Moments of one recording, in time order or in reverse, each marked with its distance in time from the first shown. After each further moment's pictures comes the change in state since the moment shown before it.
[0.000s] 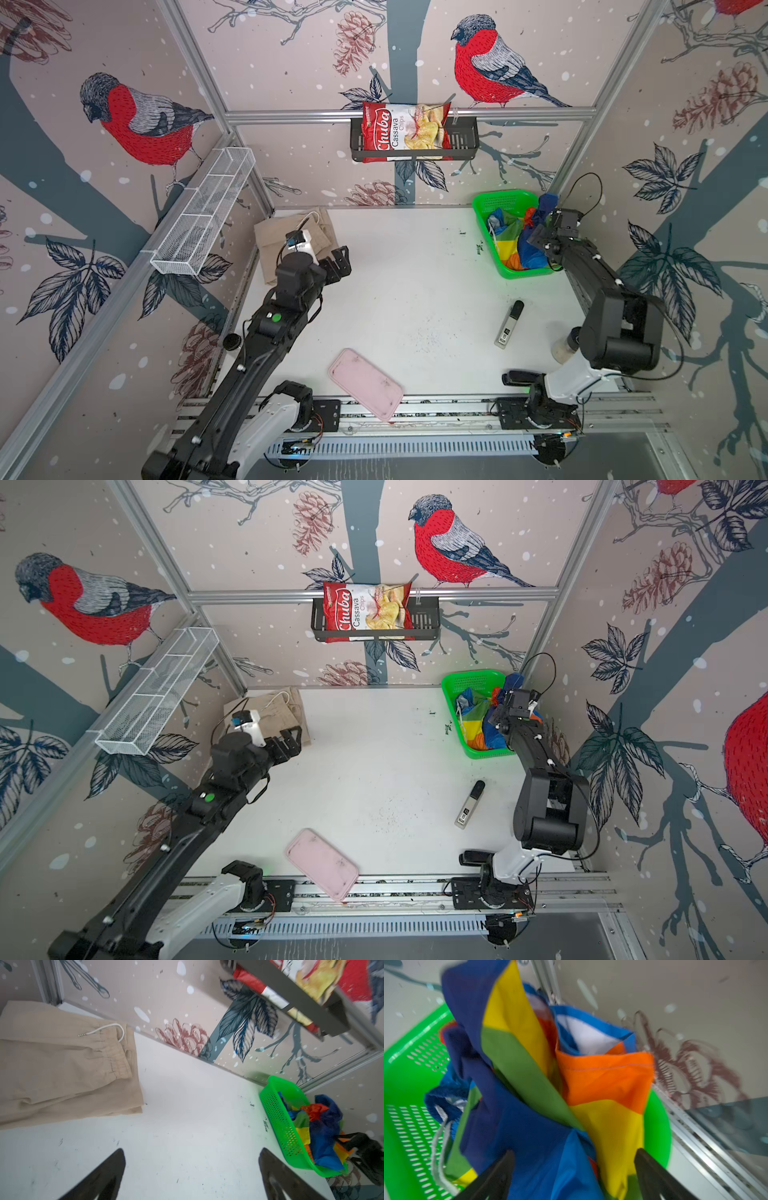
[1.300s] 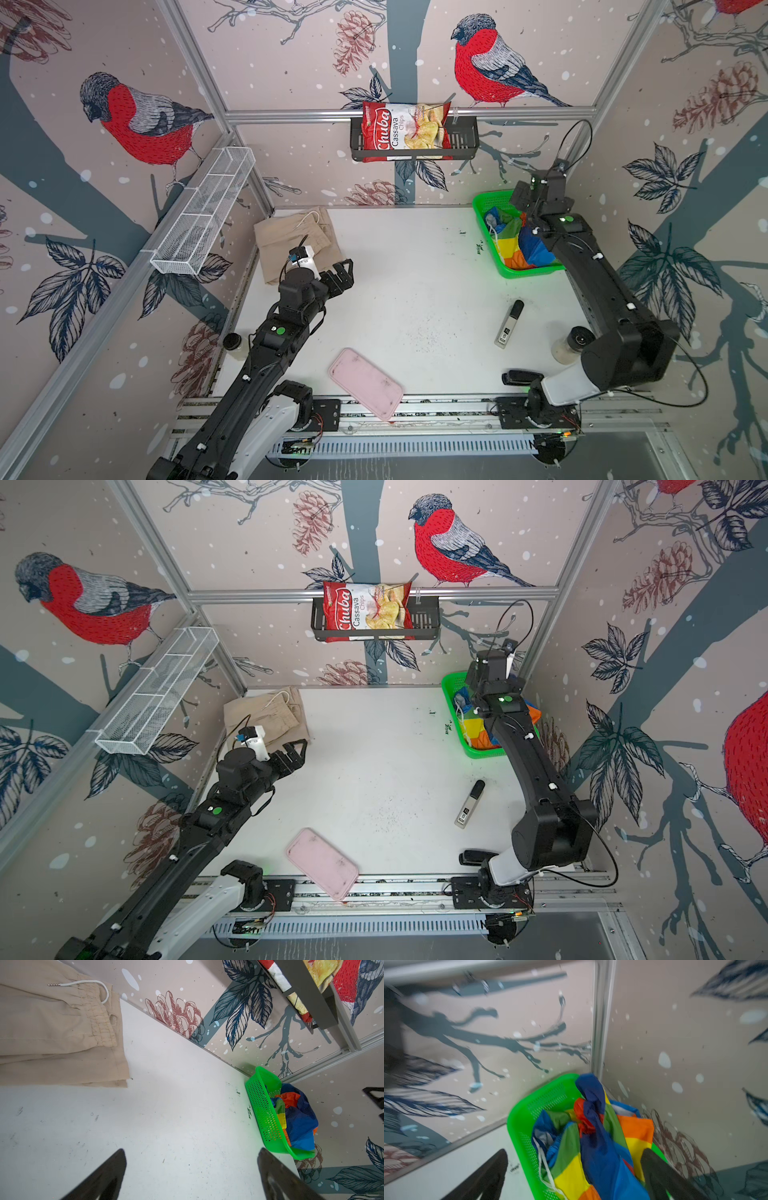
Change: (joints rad) left arm 0.011 0.016 -0.124 0.085 0.102 -0.111; right arm 0.263 -0.138 0.247 -0.093 0.283 -0.116
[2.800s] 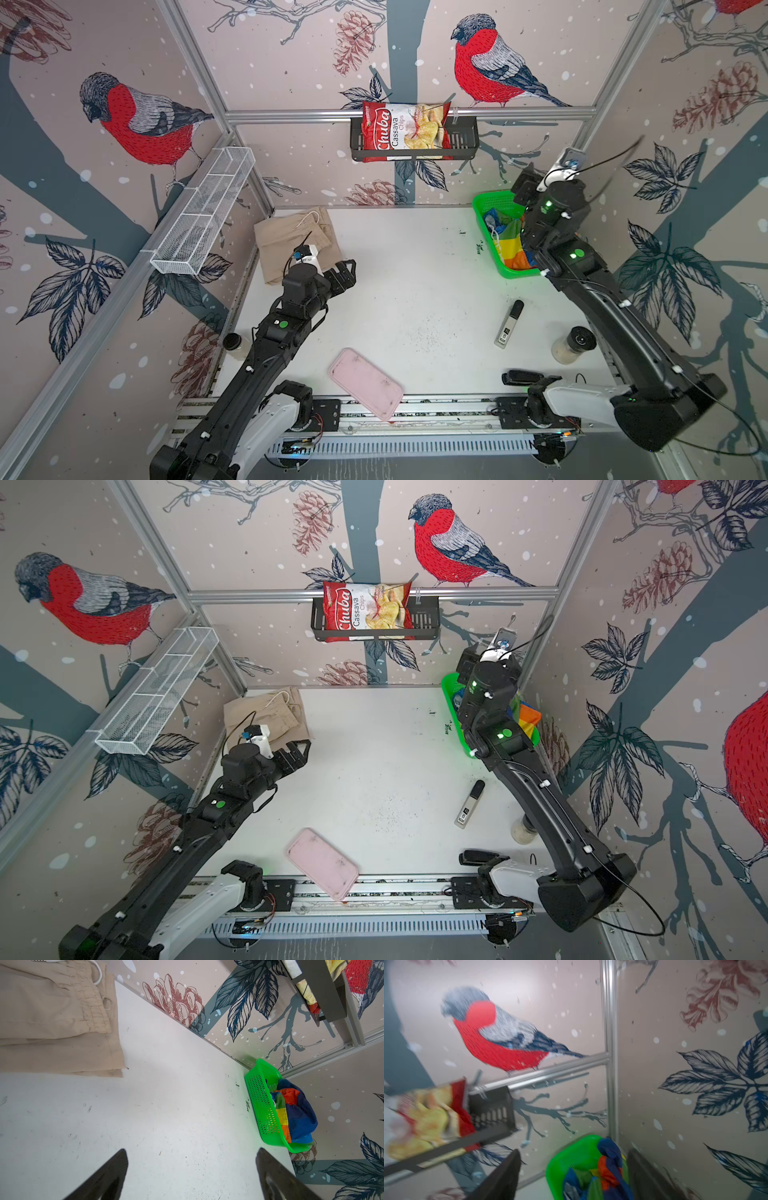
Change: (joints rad) left arm 0.003 0.042 0.036 -0.035 0.030 -0.025; right arm 0.288 -0.284 -0.082 0.315 0.288 -0.238
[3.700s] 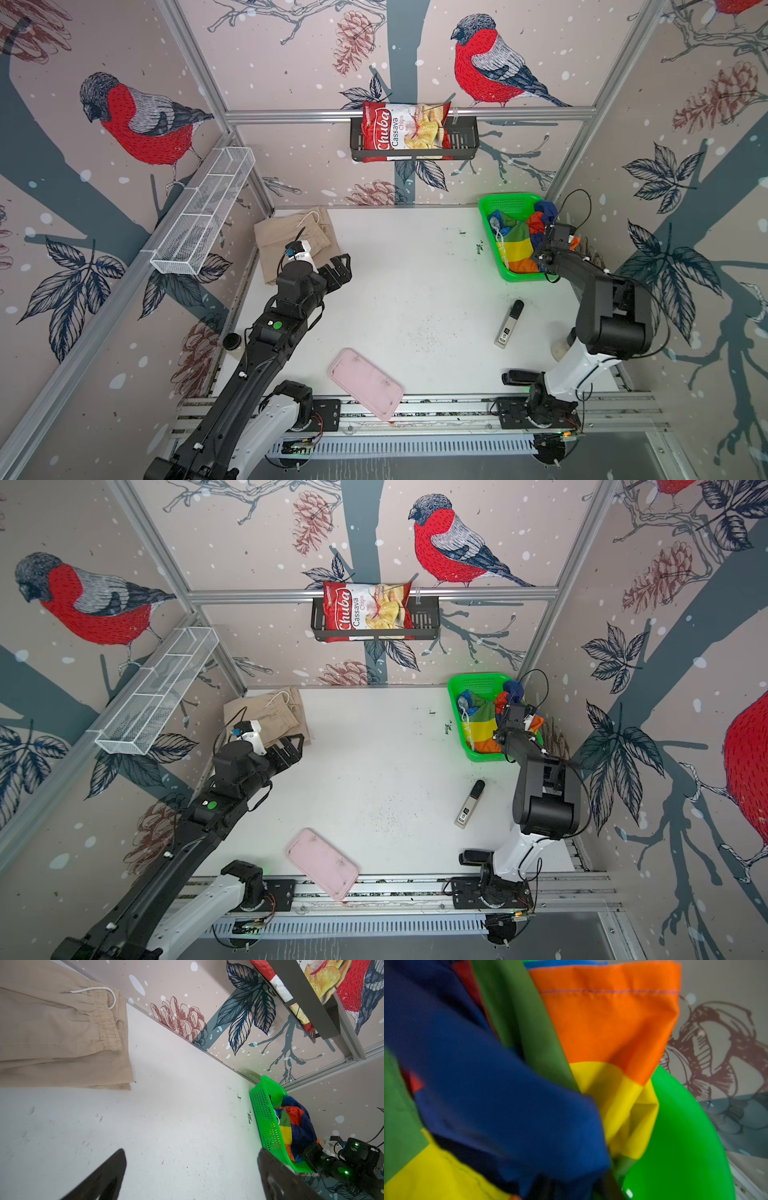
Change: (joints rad) left arm 0.001 -0.017 0.059 -0.052 -0.055 0.005; right arm -0.581 0.505 -0.286 -0.079 -0.487 0.310
